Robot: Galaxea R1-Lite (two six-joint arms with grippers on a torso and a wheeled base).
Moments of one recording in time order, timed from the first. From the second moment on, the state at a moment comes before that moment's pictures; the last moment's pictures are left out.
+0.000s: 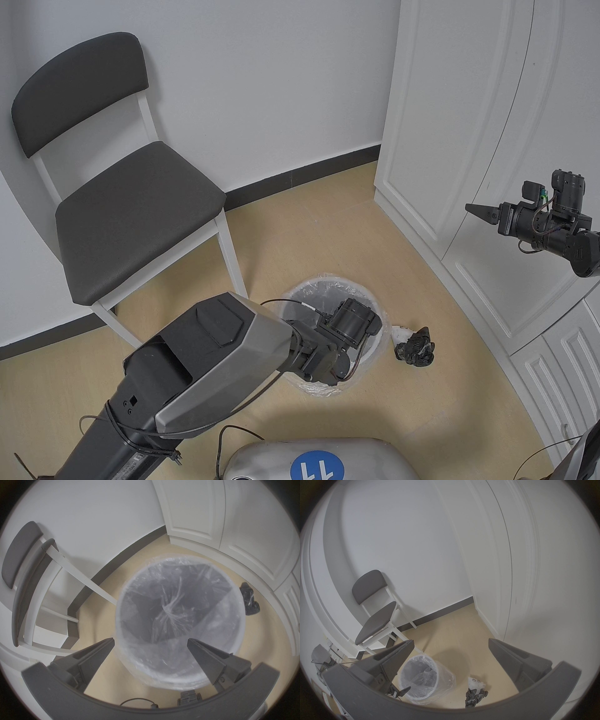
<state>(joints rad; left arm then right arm) -0.80 2.64 -1.78 0.06 0.67 -0.25 -0.07 1.82 -1.08 -0.56 0.45 0.11</state>
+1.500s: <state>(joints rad) -0.71 2.60 -1.49 -0.31 0.78 -0.17 -0.07 1.82 -1.08 -0.56 0.45 0.11</state>
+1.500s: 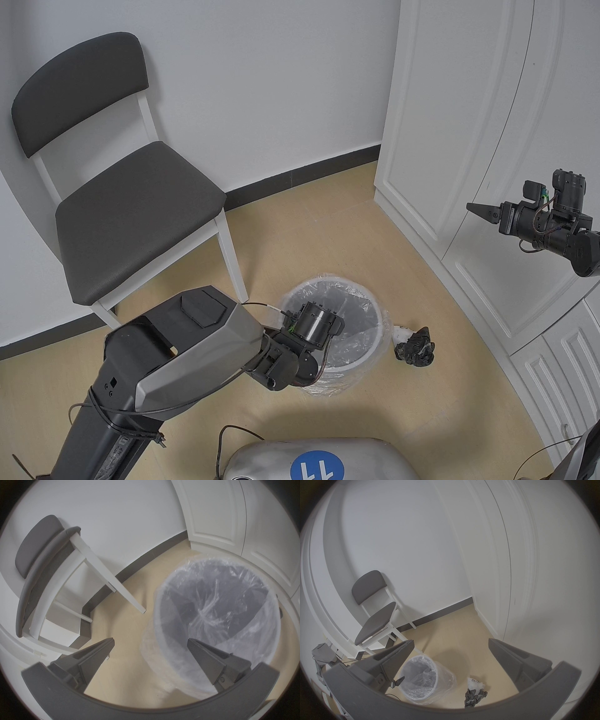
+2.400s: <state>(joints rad) -0.77 2.82 -1.99 -0.09 0.66 0.00 -0.10 1.82 -1.09 -0.56 0.45 0.11</state>
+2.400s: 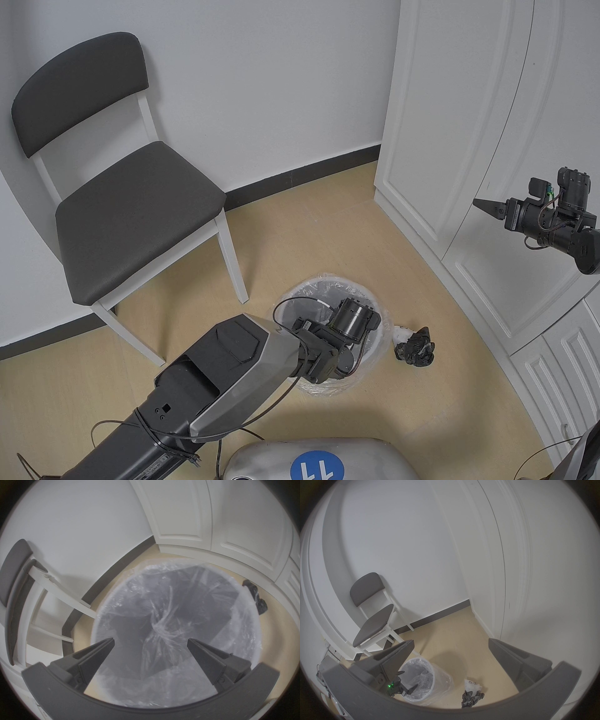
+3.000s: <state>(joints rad) -0.85 2.80 -1.95 -0.08 0.63 -0.10 -0.11 1.81 -1.09 -0.56 0.45 0.11</state>
